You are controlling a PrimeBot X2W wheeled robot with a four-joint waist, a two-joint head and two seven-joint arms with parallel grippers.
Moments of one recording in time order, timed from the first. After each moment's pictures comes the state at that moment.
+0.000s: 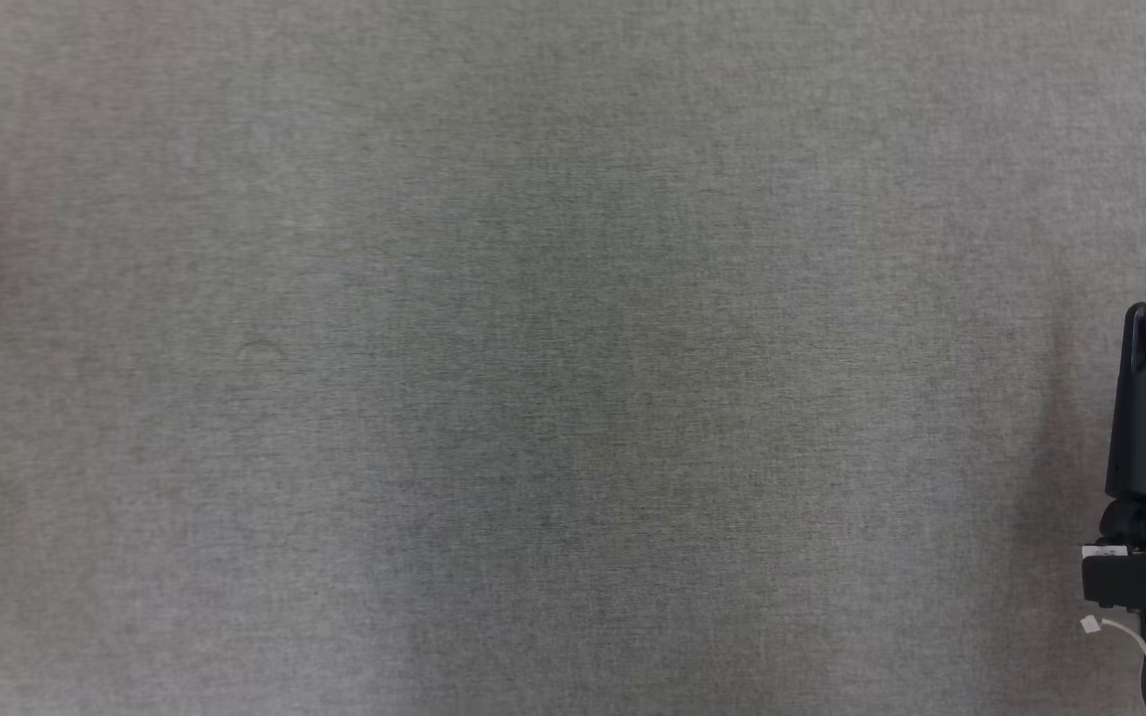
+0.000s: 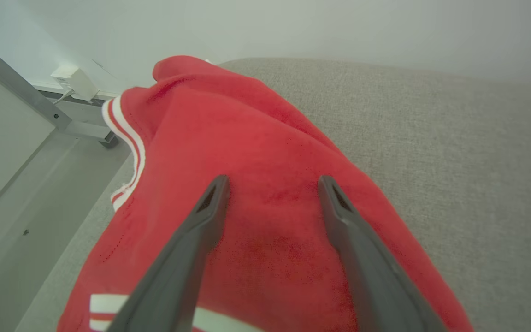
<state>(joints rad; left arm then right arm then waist) -1.00 0.46 0.17 0.90 -0.25 -0.11 -0.01 -0.13 -0.19 -0.17 -0.16 0.23 0.13 -0.16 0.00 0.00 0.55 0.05</state>
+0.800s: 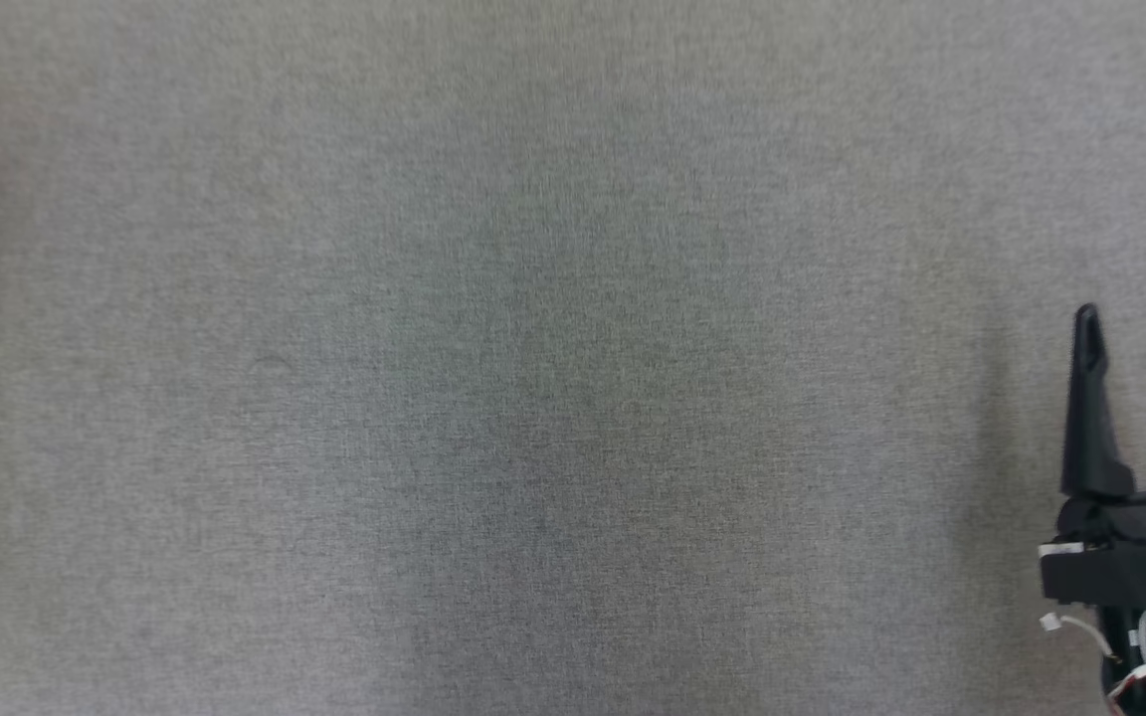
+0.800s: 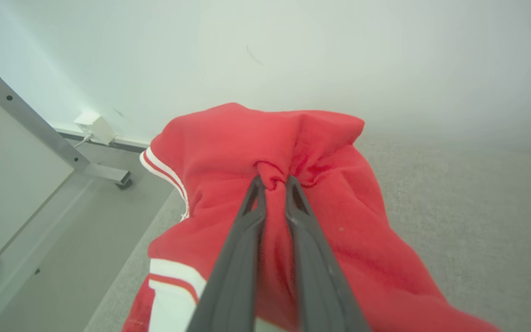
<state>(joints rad) -1.11 0.50 0.08 1.08 -0.27 -0.13 -0.06 -0.15 -0.19 -0.12 -0.13 0.22 0.13 -0.17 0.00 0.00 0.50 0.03</state>
